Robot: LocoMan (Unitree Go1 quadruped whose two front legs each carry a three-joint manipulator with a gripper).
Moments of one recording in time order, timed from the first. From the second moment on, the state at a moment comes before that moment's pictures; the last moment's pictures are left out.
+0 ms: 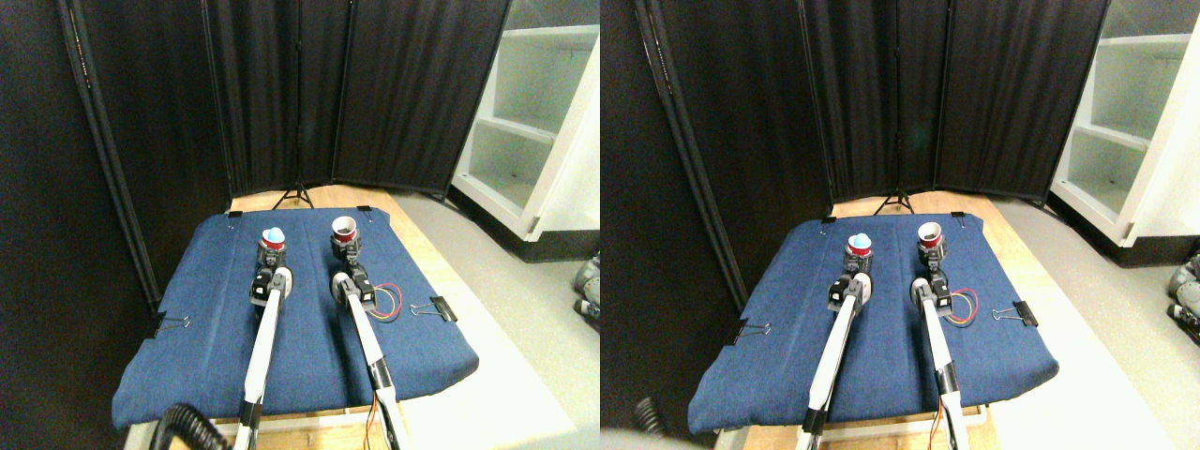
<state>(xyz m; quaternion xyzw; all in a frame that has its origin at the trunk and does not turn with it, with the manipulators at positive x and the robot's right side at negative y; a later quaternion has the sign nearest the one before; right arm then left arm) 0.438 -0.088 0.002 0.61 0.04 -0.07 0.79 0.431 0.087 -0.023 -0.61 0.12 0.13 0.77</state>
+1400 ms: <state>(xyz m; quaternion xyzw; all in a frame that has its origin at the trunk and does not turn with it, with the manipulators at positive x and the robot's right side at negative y) 0.436 -0.089 -0.031 0.63 0.05 -0.12 0.77 0.419 0.092 -0.040 -0.59 0.07 0.16 0.78</state>
